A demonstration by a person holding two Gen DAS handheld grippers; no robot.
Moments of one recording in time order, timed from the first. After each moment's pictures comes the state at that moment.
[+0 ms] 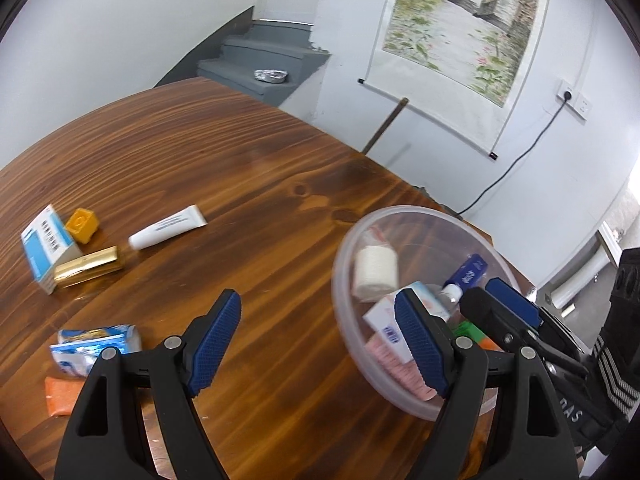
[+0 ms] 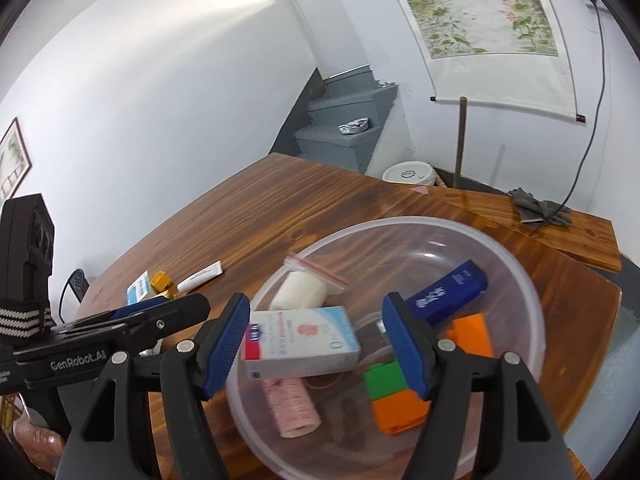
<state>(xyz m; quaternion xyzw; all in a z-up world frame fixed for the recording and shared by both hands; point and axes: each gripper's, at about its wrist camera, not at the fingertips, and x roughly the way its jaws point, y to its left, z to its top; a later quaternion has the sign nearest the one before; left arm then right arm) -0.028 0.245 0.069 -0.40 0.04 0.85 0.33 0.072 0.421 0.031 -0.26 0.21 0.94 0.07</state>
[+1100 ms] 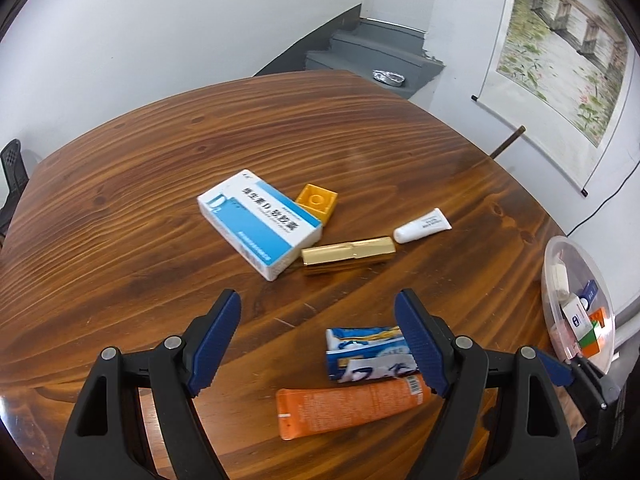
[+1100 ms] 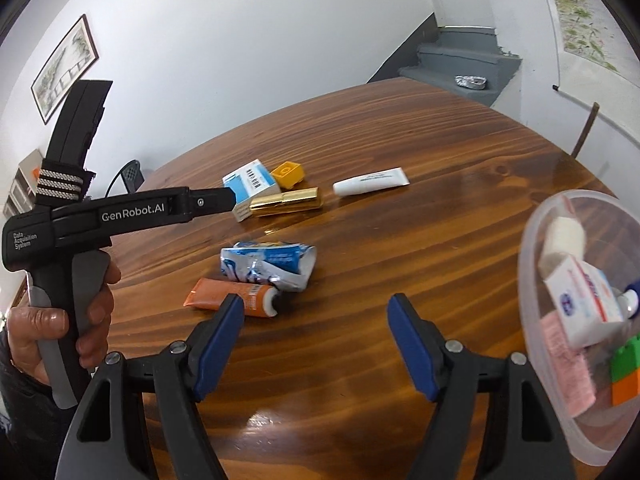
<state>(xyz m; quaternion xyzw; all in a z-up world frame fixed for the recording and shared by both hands) -0.105 0.066 0.066 -0.42 0.03 0.89 0.17 -0.006 0.246 0.008 -0.37 0.11 0.92 -0.09</state>
